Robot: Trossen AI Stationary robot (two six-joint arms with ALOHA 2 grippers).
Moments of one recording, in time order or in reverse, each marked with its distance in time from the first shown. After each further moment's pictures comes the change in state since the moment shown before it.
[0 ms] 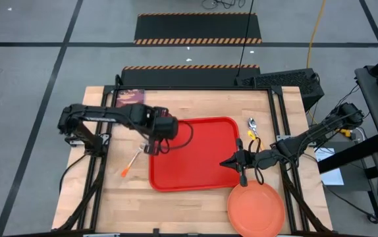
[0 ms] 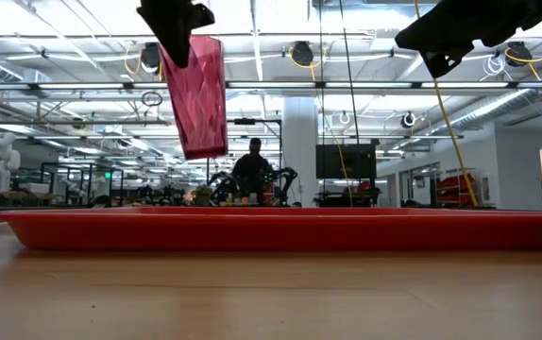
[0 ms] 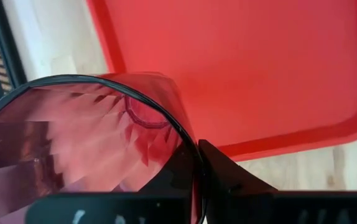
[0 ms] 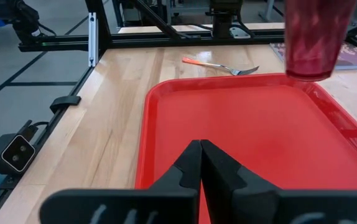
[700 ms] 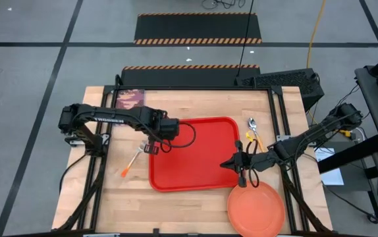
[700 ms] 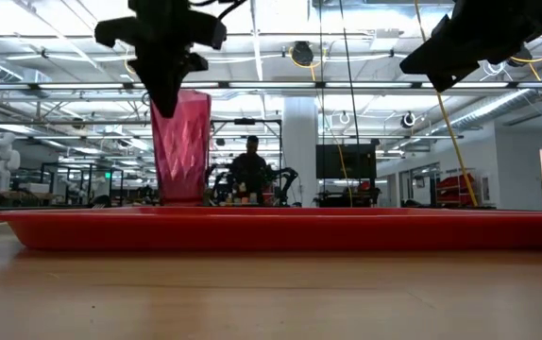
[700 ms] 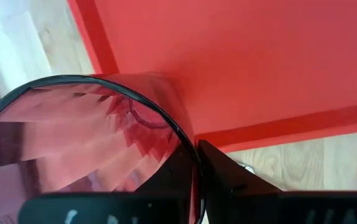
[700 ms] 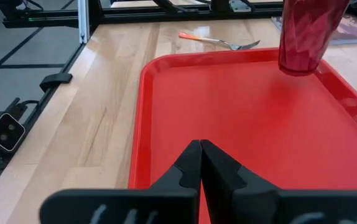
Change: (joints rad) left arm 0.064 0.000 -0.240 0.119 0.013 0.042; right arm 0.002 0.041 0.000 -0.051 -0.005 0.041
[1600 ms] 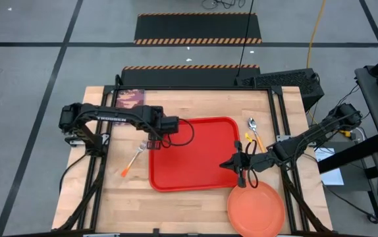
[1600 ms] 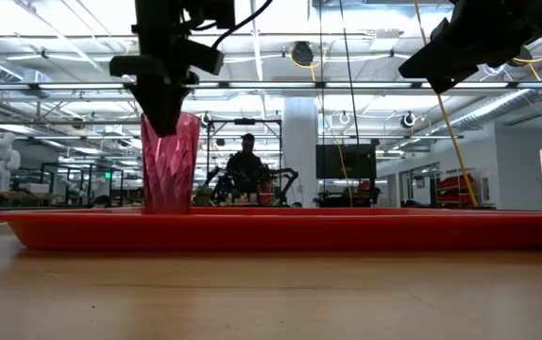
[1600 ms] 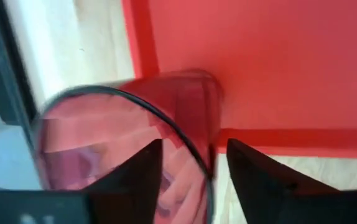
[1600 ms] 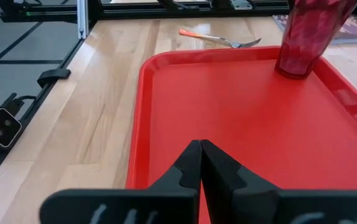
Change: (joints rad) left arm 0.043 0.000 -0.074 0.049 -0.107 -0.120; right arm 0.000 0.017 0.000 0.009 0.000 -0.011
